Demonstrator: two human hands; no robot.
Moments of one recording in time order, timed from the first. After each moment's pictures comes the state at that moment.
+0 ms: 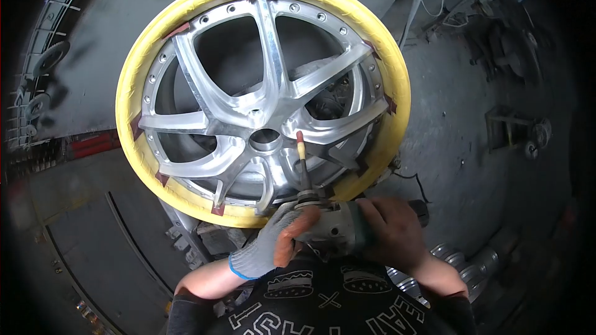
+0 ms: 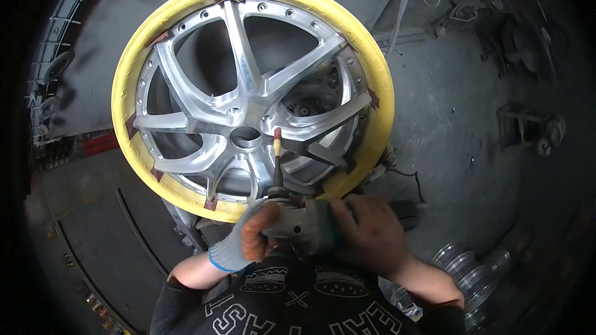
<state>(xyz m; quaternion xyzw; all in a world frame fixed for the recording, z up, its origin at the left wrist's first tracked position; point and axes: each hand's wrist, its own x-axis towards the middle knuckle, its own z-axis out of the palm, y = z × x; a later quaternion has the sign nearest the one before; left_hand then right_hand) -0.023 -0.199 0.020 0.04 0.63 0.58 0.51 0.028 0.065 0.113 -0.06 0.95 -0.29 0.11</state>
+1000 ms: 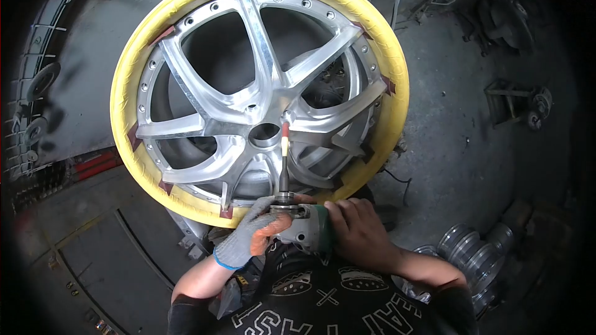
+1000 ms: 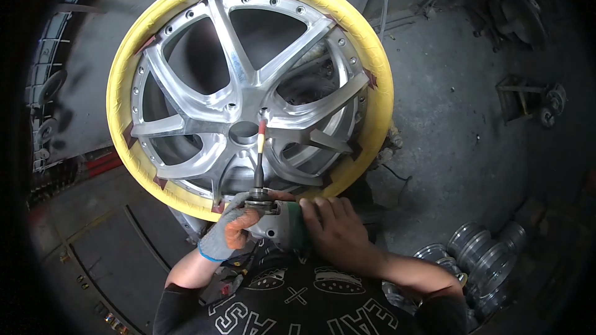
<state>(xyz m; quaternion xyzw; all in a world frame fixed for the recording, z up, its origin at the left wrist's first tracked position) -0.069 -0.220 0.042 -0.06 0.45 0.69 0.57 0.050 -0.008 0.064 -0.08 0.96 -0.28 0.03</state>
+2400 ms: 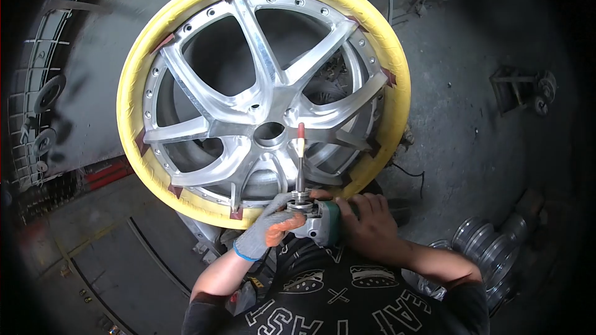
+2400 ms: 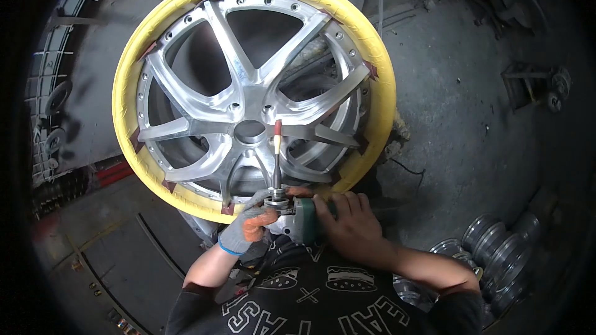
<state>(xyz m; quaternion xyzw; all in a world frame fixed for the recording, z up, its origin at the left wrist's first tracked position) -0.059 -0.235 -0.022 -0.03 0.13 0.78 0.61 0.070 -0.010 0.046 -0.05 0.97 -0.25 0.06</state>
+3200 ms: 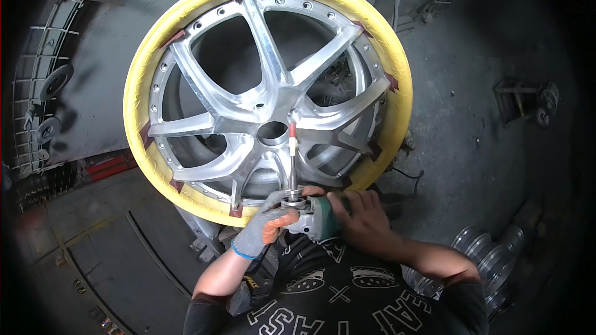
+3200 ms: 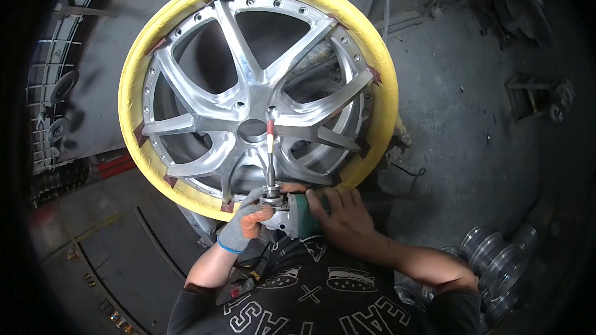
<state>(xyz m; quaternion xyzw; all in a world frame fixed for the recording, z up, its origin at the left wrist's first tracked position) -0.066 -0.229 0.011 -0.10 0.32 0.76 0.56 0.061 -0.008 0.026 -0.09 0.96 -0.25 0.03</state>
